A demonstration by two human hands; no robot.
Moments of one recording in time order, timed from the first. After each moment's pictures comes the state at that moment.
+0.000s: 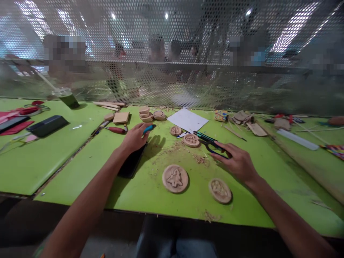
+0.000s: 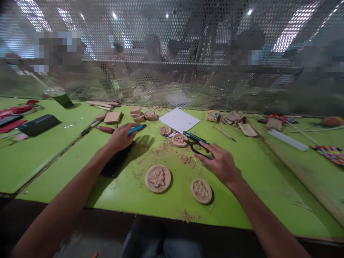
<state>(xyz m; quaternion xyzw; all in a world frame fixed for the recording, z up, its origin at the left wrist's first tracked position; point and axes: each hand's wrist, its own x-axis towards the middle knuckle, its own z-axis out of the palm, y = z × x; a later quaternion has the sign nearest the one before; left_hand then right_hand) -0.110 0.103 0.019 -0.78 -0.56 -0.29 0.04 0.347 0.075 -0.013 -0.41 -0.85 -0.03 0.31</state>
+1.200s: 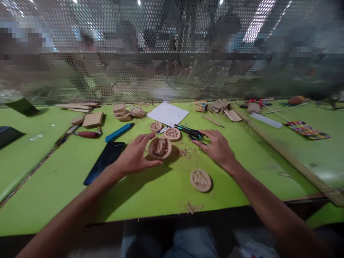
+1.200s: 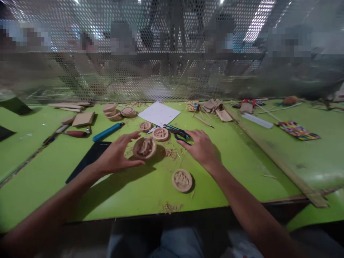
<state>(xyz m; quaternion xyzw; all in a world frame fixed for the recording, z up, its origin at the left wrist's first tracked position) -0.016 0.048 0.035 -0.87 -0.43 -0.22 -0.13 0.347 0.082 -0.013 -0.51 -0.80 -0.09 0.29</state>
